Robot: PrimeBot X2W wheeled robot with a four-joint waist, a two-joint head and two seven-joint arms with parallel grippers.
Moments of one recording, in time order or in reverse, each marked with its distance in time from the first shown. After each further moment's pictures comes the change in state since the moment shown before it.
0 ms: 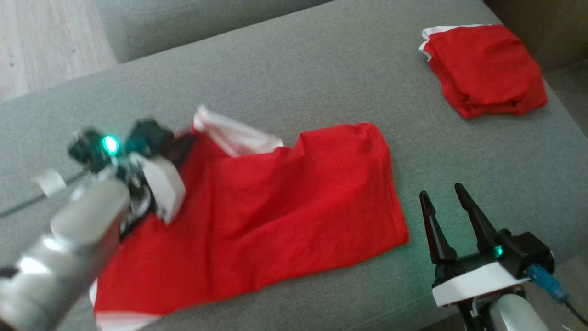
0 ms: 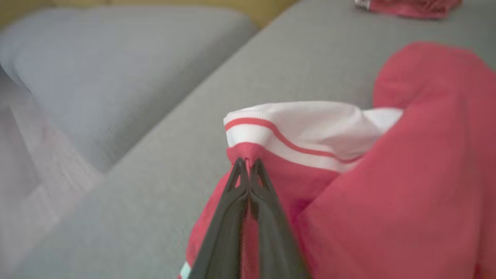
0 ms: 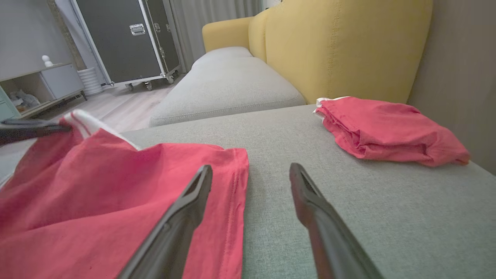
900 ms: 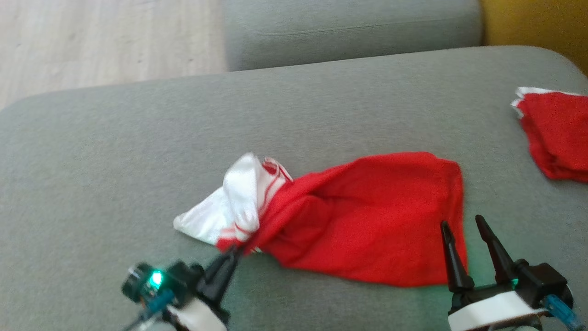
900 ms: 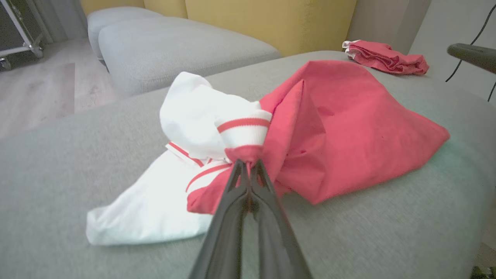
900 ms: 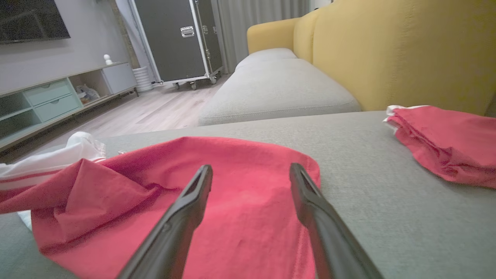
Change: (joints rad) left arm 0.487 0.043 0.023 -0.417 -0.027 0.250 -0.255; right arm 0.123 0.012 -0.080 -0.020 -0.007 0.000 0.000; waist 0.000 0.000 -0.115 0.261
